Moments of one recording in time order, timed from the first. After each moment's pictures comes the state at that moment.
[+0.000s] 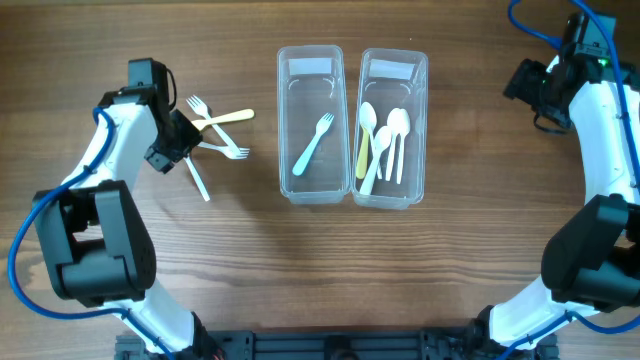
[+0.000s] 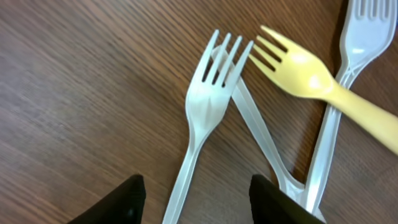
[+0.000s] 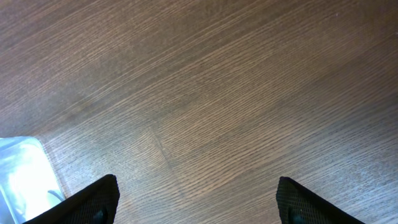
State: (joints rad) left arm 0.10 1.88 1.31 -0.84 -0.04 -0.64; right arm -0.23 1.83 1.55 -0.84 0.06 0.29
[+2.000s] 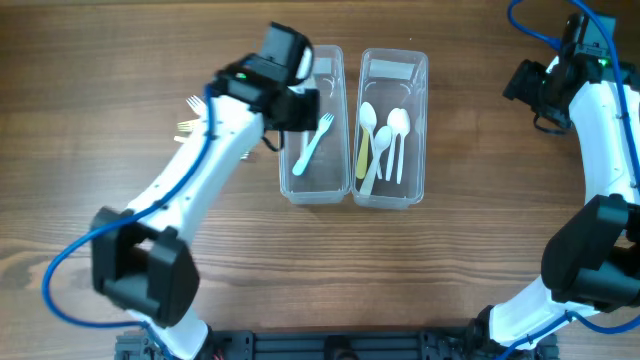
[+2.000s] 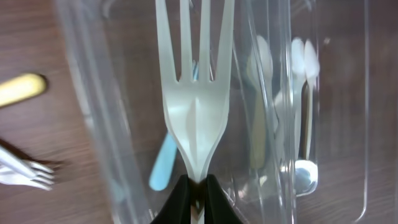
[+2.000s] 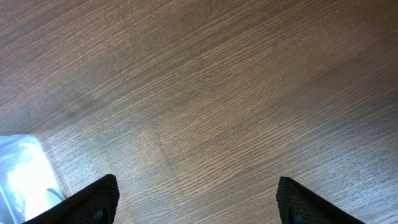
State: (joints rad) left arm -0.45 1.84 1.59 -0.89 0.11 -0.32; right arm -0.23 1.83 1.55 -0.85 0.06 0.29
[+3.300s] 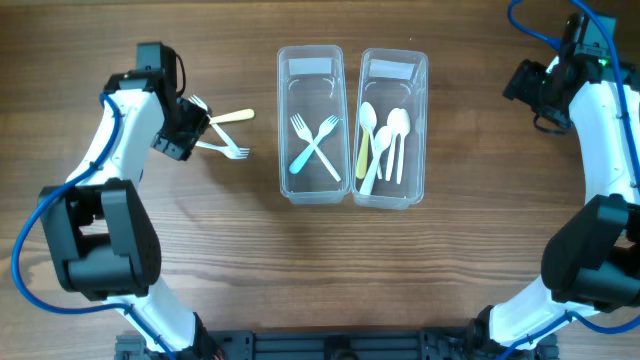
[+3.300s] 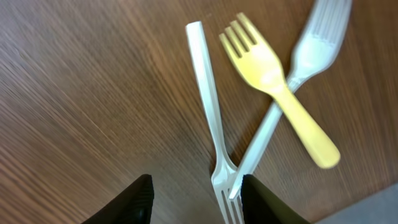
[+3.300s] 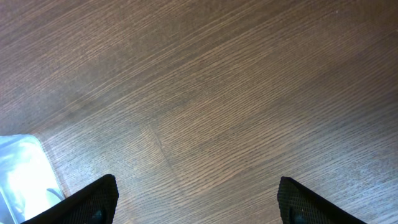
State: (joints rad) left arm 0.05 1.91 1.42 -0.93 0.03 -1.03; right arm -0.23 1.83 1.55 -0.85 0.06 0.29
